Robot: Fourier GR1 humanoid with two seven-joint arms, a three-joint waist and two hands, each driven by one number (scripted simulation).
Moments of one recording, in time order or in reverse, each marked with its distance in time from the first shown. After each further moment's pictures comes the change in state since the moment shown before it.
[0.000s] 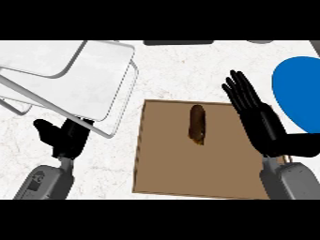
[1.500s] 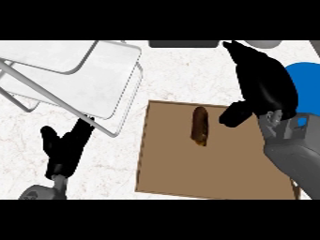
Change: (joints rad) left arm 0.138 0.022 -0.026 -0.077 -0.063 0.092 0.190; right arm -0.493 -0.271 0.285 -0.118 0.925 0.123 1.085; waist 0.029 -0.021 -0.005
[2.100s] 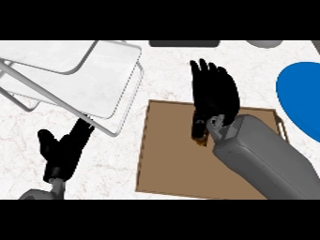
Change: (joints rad) left arm 0.028 -0.004 0.010 -0.032 -0.008 -0.010 0.009; right arm -0.064 0.210 0.115 0.180 0.075 0.117 0.119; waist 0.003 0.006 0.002
